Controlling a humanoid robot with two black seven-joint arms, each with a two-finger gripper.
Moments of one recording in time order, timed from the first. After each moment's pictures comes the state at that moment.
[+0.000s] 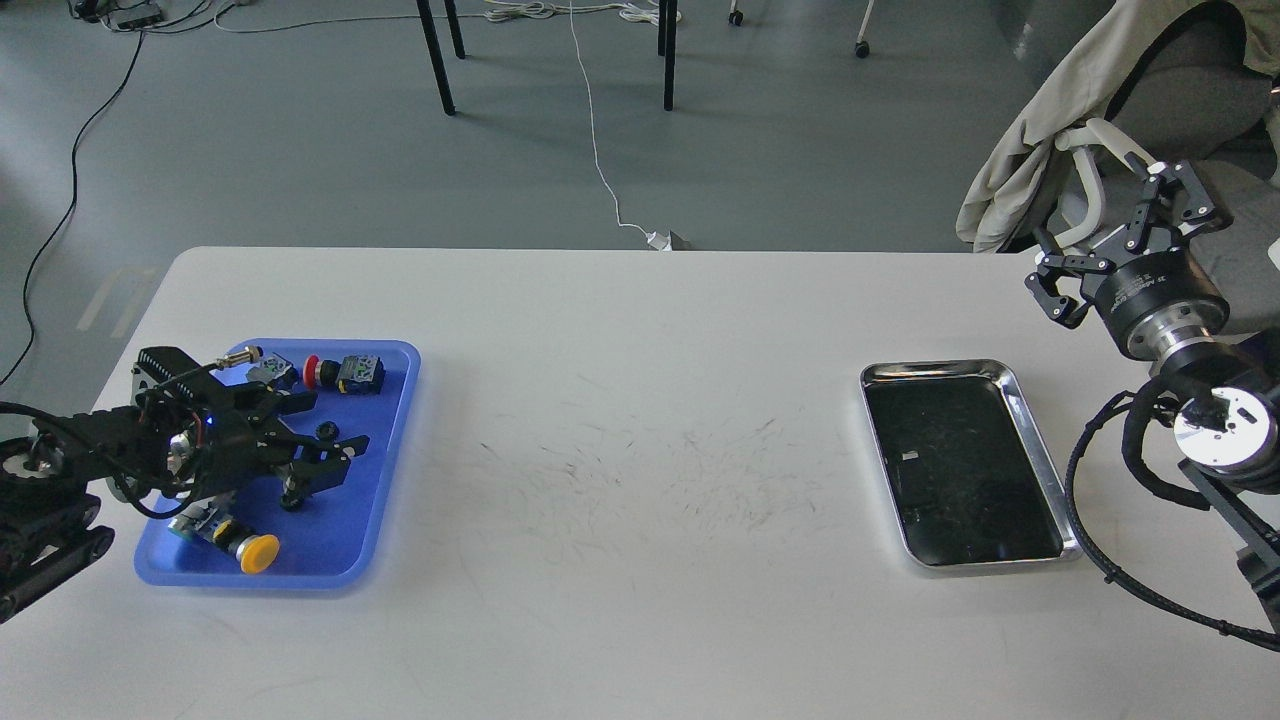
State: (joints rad) left arm -0.66 0.70 -0.23 -0.84 1.94 0.12 -0.49; right arm 0.44 -0.60 0.96 1.18 0.02 -0.02 0.25
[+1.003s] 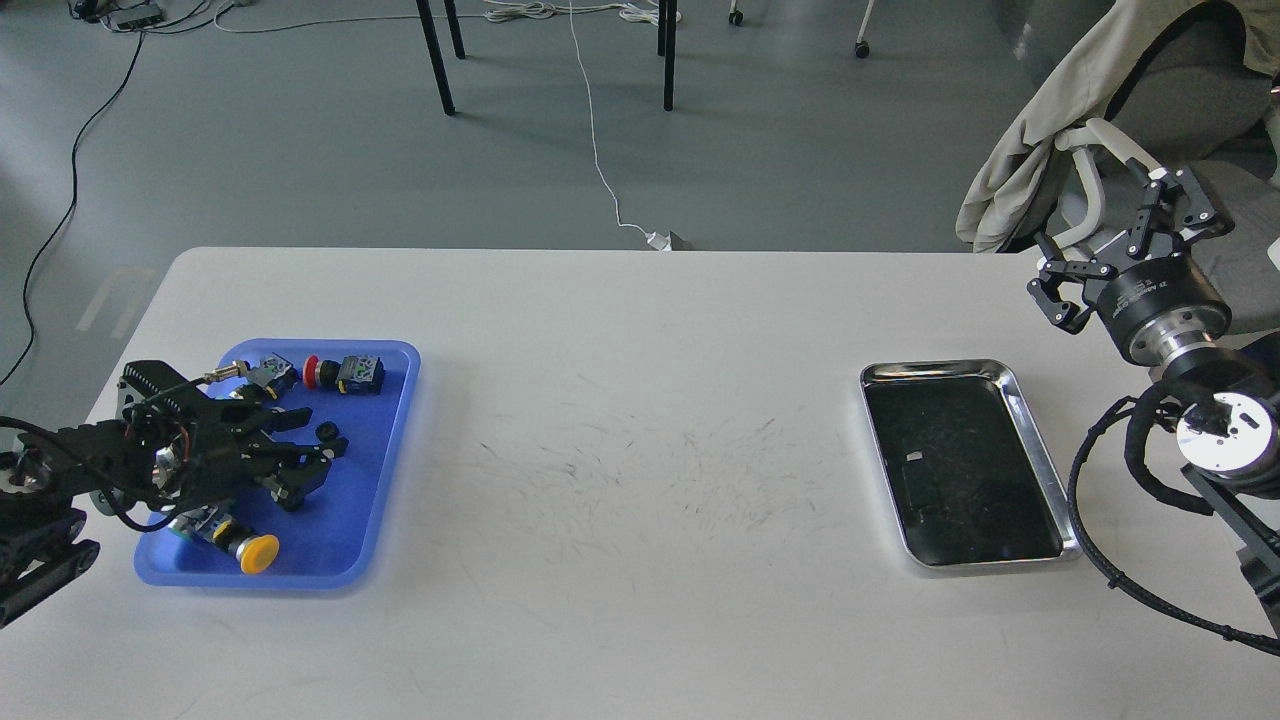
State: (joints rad) left arm -0.64 0.70 -0.22 -0.79 1.94 0.15 -0.49; right arm 0.43 -0.61 0.96 1.18 0.02 -0.02 0.25
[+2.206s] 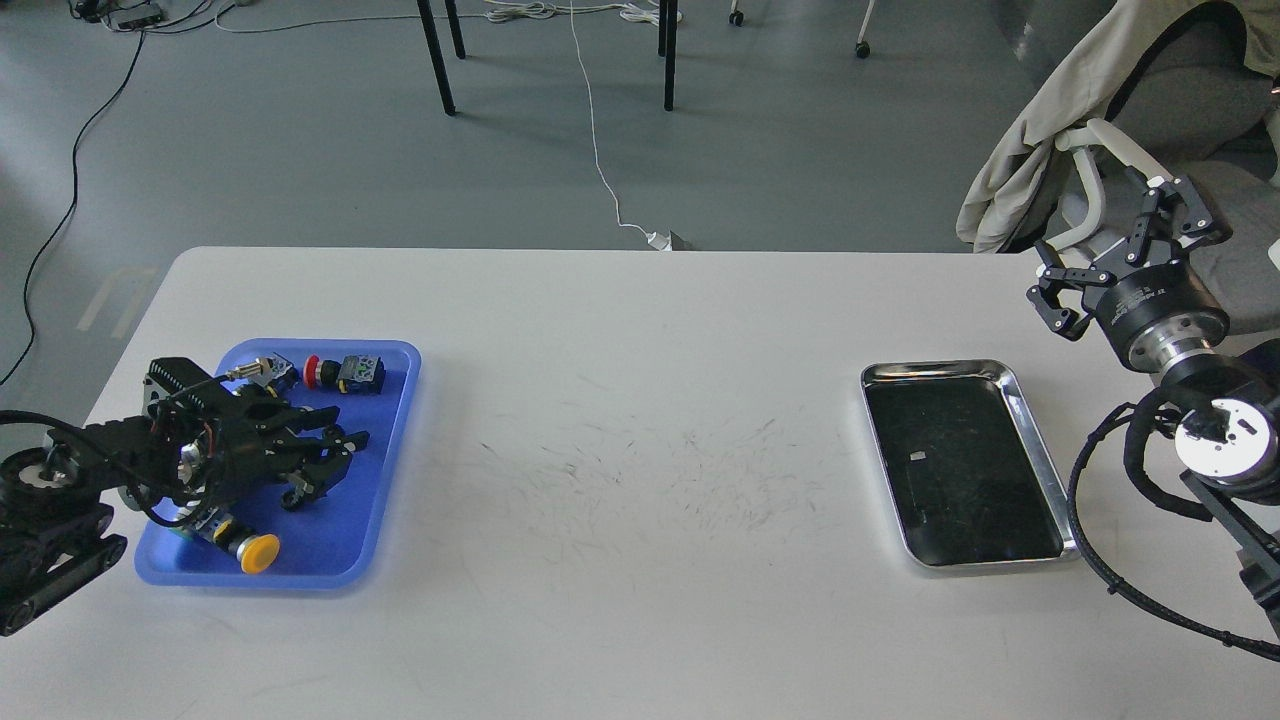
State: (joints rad) left arm -0.65 0.66 -0.22 -0.79 1.94 0.15 -0.49; right arm 0.42 -0.61 0.96 1.18 0.01 -0.02 0.25
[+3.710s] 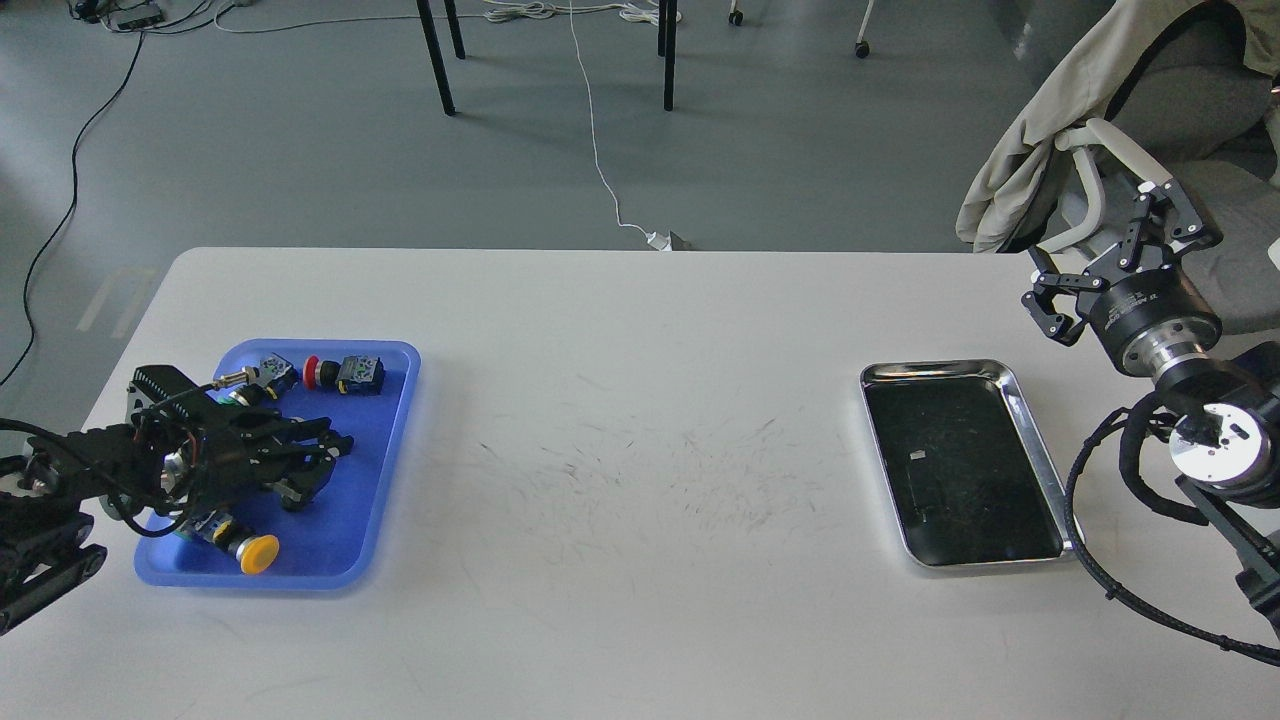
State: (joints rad) left arm -0.64 0.71 -0.20 -0.82 1.94 0.14 -0.49; right arm 0.42 -0.60 0.95 1.18 0.00 -0.02 0.25
